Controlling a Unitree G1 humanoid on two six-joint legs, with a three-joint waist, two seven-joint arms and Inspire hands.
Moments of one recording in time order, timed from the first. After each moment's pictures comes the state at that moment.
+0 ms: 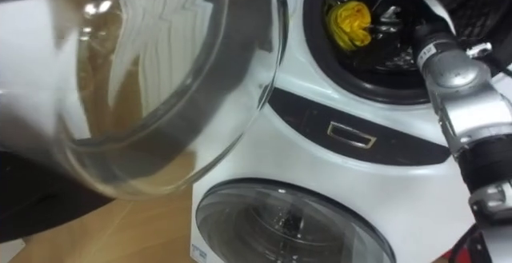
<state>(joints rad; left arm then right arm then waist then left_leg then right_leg) 0.25 0.30 0.10 0.94 0.21 0.24 0.11 -0.95 -0.68 0.26 0.76 0.14 0.20 0.01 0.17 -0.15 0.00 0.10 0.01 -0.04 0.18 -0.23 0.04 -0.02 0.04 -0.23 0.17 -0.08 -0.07</state>
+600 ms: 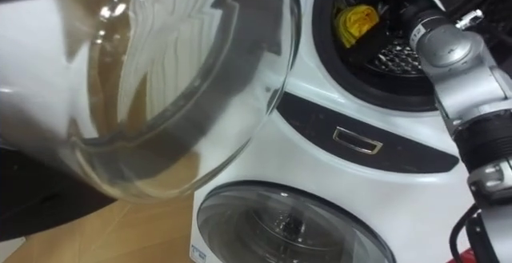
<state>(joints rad) 0.19 0.32 0.12 1.02 0.21 0.23 0.09 -1.03 -0.70 0.33 0.77 -0.05 0.20 0.18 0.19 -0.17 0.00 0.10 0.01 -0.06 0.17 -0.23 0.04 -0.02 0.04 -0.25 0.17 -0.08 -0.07</state>
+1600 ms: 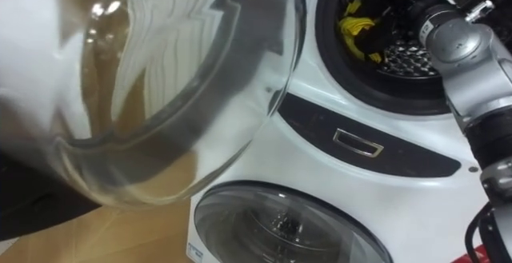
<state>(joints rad) 0.17 0.34 0.11 1.05 0.20 0.21 0.10 -1.04 -0.73 0.35 0.75 -0.06 0.21 0.17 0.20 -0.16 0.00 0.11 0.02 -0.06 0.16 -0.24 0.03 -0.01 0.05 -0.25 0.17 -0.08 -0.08</state>
